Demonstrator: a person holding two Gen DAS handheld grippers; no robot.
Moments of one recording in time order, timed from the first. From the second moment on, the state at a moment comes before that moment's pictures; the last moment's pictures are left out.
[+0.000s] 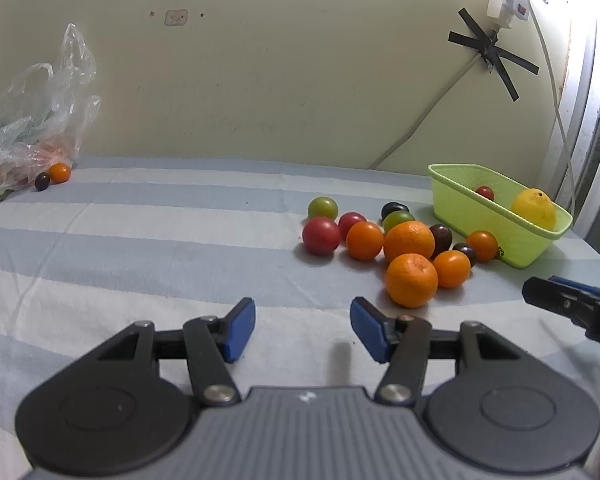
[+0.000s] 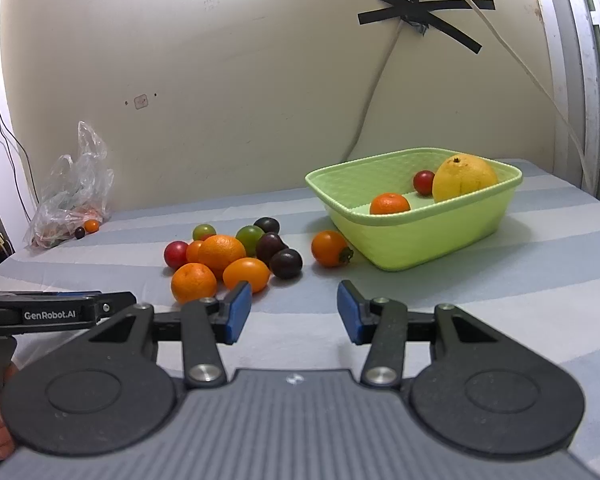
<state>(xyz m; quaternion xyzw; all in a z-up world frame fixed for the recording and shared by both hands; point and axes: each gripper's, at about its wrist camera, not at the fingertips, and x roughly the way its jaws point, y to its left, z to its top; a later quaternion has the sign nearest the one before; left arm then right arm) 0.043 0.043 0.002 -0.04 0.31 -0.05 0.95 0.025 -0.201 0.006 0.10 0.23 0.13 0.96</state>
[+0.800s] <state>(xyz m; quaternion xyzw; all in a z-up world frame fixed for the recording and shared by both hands) 0.039 0.040 0.003 -0.04 0.29 -0.06 0.95 0.025 -0.201 0.005 0.10 0.23 0.13 0.96</state>
